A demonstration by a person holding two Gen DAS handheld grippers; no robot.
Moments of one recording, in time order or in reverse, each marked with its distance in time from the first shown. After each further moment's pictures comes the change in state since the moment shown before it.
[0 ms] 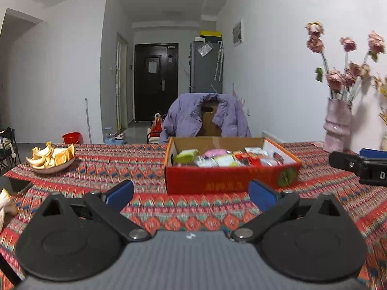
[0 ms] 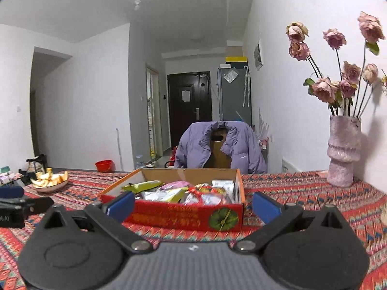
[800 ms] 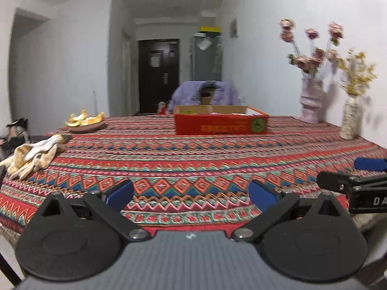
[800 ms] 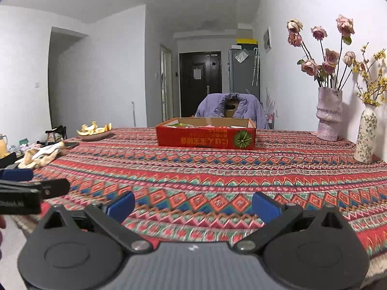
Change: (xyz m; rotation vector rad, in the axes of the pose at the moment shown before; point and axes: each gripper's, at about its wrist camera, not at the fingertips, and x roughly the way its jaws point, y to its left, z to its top) left arm -0.216 -0.006 -0.121 0.016 0.030 0.003; right arm -0.228 0.083 -0.115 -0.059 0.104 0.024
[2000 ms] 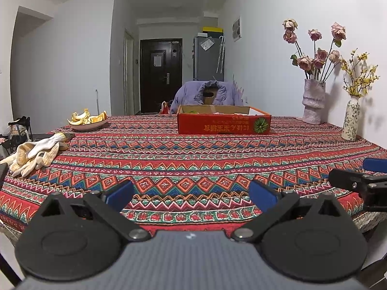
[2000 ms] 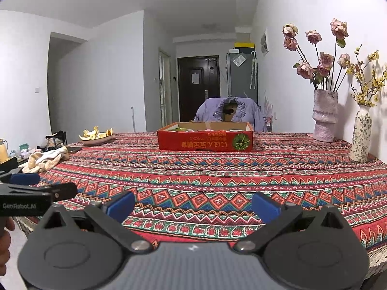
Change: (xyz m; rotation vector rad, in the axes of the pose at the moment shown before) left arm 0.002 0.003 0.001 -0.017 -0.003 0.021; right arm -0.008 -0.004 0.002 0.027 -0.017 -0.012
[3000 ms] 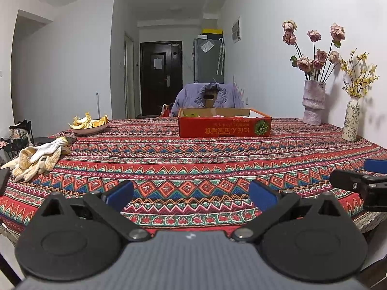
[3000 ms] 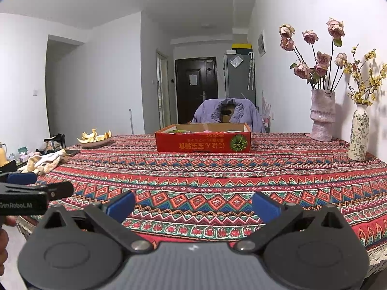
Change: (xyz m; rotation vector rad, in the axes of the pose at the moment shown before) left arm -0.003 0.003 0.002 0.011 -0.012 0.008; right arm -0.001 -0.003 0.000 0.011 -0.010 -0.003
